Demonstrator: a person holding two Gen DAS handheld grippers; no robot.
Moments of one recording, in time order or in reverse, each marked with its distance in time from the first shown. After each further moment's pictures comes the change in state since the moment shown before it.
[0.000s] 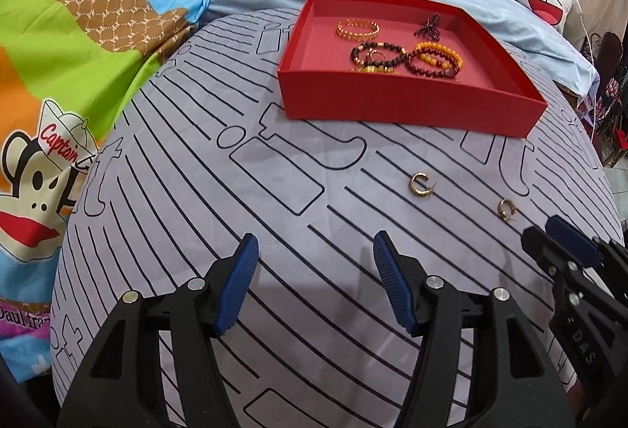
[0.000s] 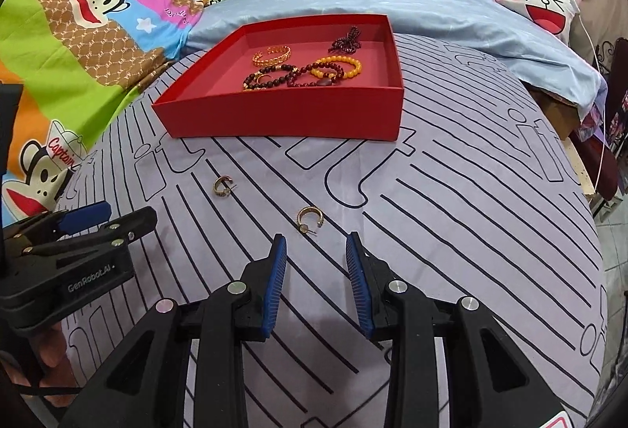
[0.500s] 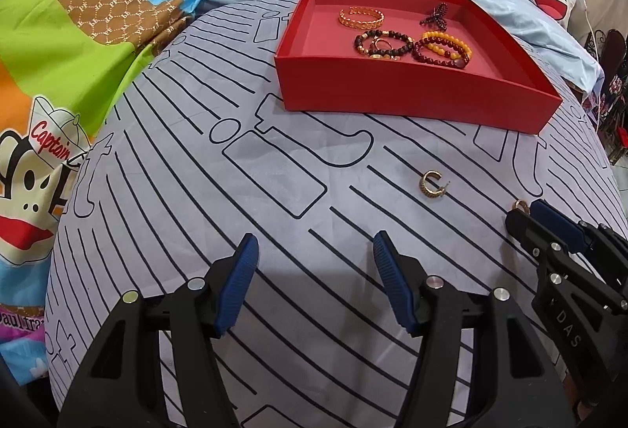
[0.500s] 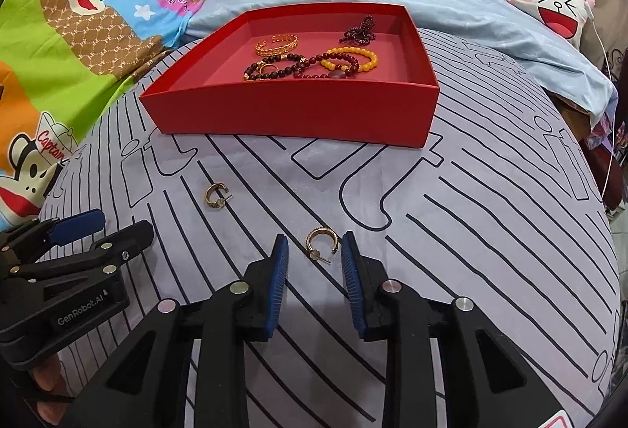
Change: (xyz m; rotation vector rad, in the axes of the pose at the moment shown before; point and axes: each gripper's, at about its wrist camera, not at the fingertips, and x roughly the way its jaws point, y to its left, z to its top) left arm 0.016 -0.001 0.004 0.003 0.026 0.001; right arm 0.026 0.009 0.009 -0.037 0.017 -0.013
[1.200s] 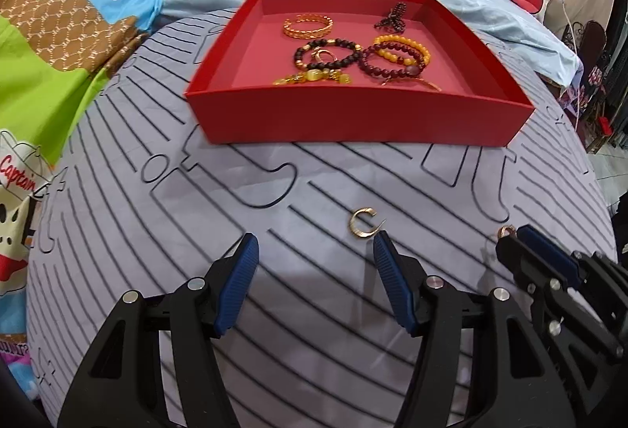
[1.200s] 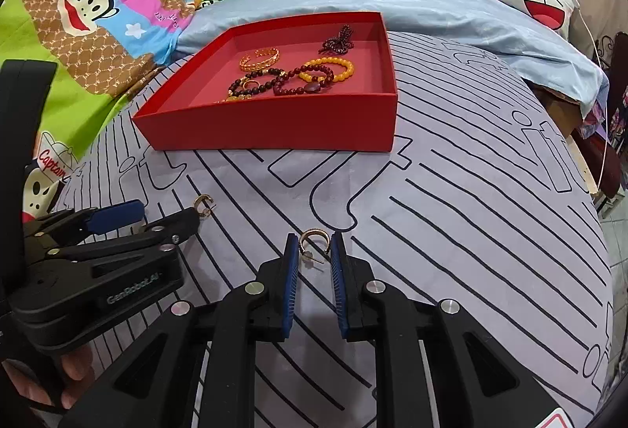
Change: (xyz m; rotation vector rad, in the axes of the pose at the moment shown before) left arm 0.015 -0.038 0.025 0.045 -0.011 -0.094; right arm -0.015 -0.022 0.001 0.065 -0.026 0.015
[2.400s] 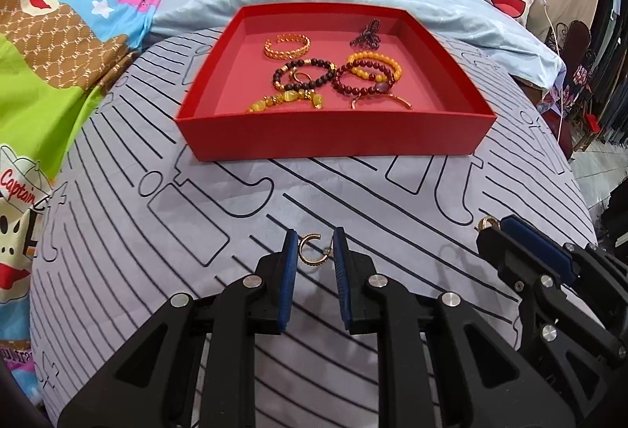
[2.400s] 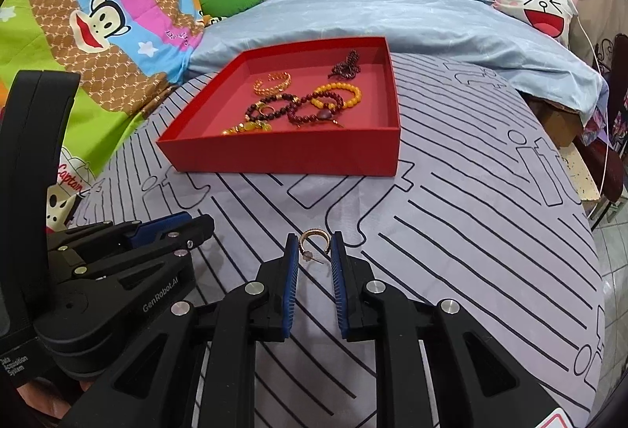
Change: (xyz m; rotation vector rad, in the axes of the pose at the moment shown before) left arm -0.028 -0.010 0.000 0.028 -0.042 -0.028; right arm -0.031 0.008 0.009 -0.001 -0.062 0.037
